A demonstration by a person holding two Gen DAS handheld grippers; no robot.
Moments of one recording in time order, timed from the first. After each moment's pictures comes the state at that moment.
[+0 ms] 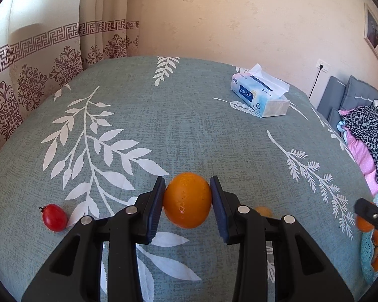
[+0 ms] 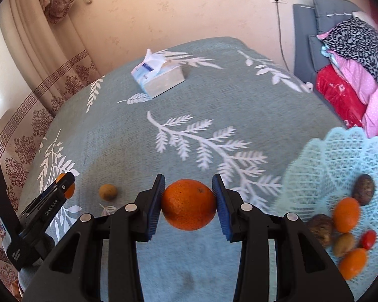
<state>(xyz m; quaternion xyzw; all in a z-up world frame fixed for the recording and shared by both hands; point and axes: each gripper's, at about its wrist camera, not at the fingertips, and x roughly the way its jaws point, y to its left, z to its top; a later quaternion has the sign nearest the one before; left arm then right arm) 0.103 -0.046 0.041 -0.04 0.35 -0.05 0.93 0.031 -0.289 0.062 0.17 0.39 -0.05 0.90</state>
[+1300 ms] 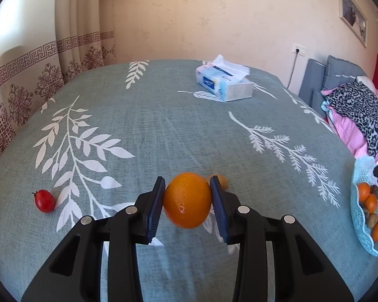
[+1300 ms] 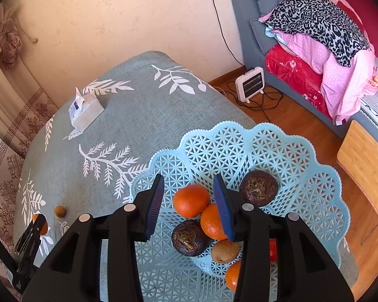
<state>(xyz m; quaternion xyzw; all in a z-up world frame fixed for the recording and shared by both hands) 0.055 -0.089 0.045 0.02 0.34 -0.11 0.93 -0.027 -0.413 0.067 0.24 0.38 -0.16 0.88</state>
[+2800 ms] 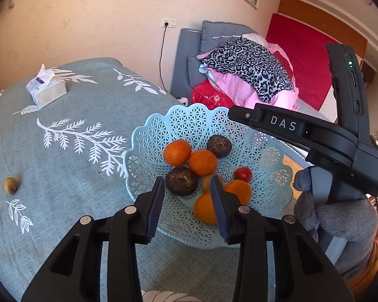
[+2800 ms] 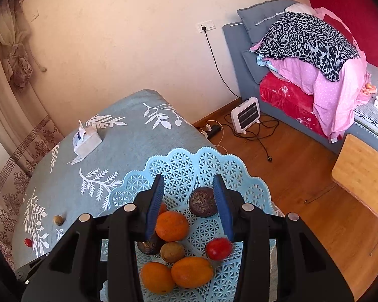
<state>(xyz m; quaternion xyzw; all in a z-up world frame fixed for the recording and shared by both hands) -0.052 -0.277 0.066 0.07 0.36 -0.42 0.83 -0.098 -0.452 0.074 0.24 0.28 -0.17 0.91</state>
